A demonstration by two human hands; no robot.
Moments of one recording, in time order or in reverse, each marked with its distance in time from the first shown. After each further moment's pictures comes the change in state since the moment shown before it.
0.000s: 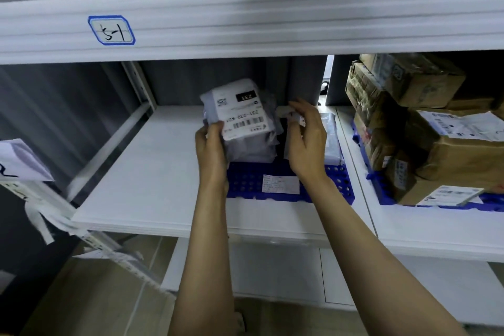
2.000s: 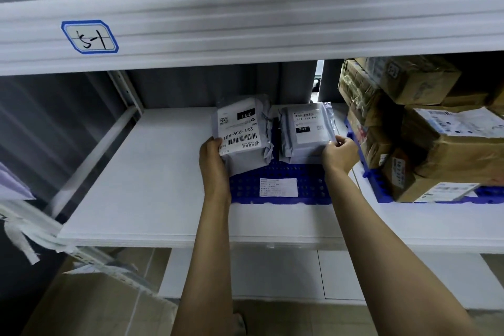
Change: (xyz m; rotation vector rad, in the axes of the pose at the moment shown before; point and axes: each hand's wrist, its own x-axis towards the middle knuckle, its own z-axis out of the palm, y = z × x) left_hand 0.024 -0.042 -0.010 -0.039 0.011 -0.189; right_hand 0.021 0.085 -0.036 -0.285 0.310 0.709
